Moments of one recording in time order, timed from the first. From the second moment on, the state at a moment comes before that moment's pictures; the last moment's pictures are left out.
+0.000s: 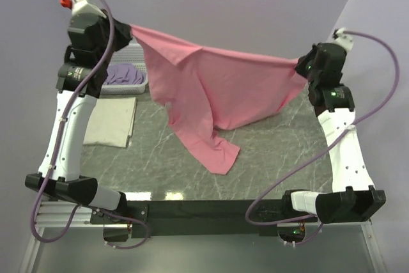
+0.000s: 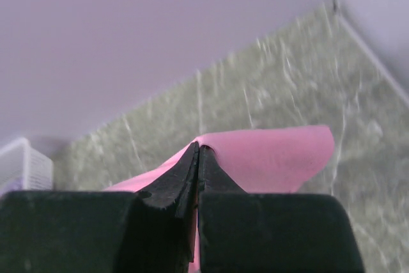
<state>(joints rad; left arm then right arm) -0.21 1.43 1.85 -0.54 -0.19 -0.60 0.02 1.25 1.41 -0.48 0.23 0.50</state>
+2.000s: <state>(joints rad) -0.20 2.16 1.78 -0.17 -0.02 -0.27 0.02 1.92 1.35 -0.21 0.09 0.13</state>
